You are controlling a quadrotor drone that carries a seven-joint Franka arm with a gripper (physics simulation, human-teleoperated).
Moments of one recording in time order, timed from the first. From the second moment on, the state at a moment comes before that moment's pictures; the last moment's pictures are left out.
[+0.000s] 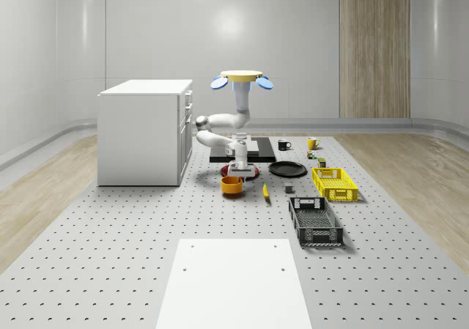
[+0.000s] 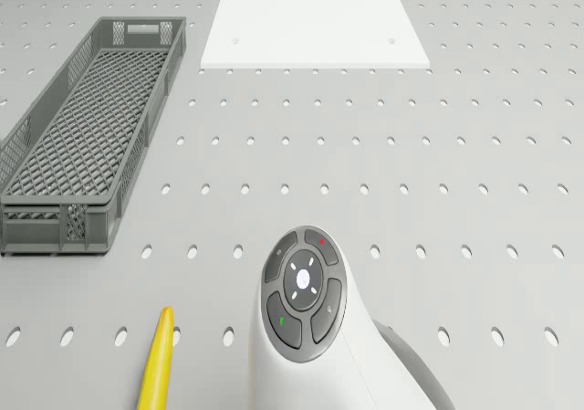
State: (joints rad) arm -1.22 -1.45 1.07 -2.72 -2.07 1.66 1.64
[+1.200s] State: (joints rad) arm -1.21 -1.45 1.10 -2.74 -2.05 1.63 1.64
